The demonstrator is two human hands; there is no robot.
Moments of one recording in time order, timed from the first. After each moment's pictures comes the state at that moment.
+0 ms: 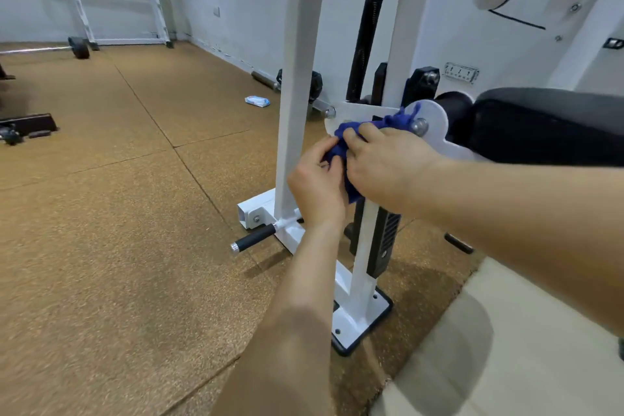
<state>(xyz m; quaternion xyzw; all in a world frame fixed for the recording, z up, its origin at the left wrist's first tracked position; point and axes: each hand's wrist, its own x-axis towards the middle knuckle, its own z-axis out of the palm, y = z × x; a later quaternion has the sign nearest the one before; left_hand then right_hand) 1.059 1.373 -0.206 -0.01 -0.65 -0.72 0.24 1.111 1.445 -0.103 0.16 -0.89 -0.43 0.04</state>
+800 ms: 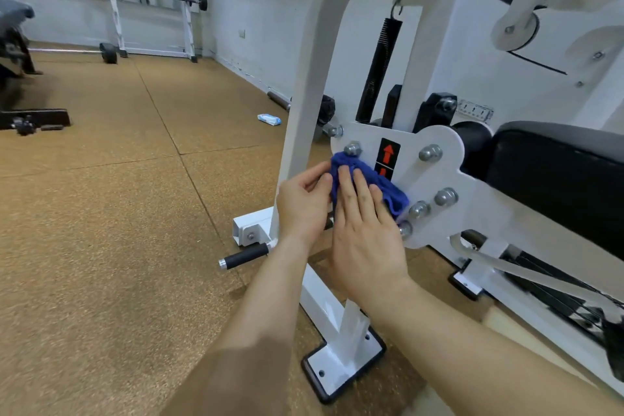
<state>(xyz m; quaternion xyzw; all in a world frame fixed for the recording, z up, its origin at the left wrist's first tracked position) 1.038 1.357 -0.221 -0.04 -0.59 -0.80 0.11 1.097 1.446 -0.220 0.06 -0.96 -0.21 0.18</state>
